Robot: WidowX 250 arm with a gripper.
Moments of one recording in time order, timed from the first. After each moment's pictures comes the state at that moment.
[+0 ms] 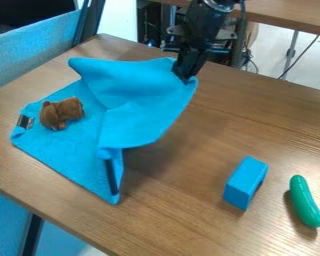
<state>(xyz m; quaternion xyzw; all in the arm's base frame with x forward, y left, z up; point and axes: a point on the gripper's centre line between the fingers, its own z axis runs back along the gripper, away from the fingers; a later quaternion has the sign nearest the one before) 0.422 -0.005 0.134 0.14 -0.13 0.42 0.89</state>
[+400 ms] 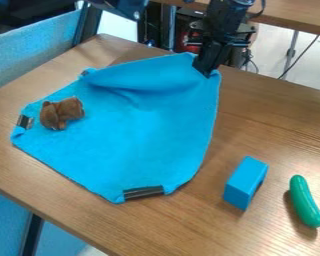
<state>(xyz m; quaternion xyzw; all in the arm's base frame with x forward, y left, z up) 0.451 -0.024 0.133 0.12 -0.12 0.43 0.89</state>
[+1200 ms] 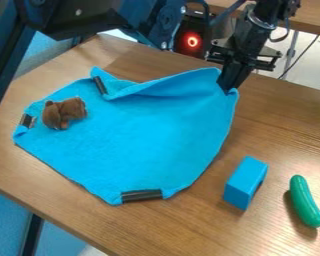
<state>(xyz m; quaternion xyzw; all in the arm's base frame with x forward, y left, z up) 0.463 -0.058 0.109 0.11 -0.12 0.31 0.94</state>
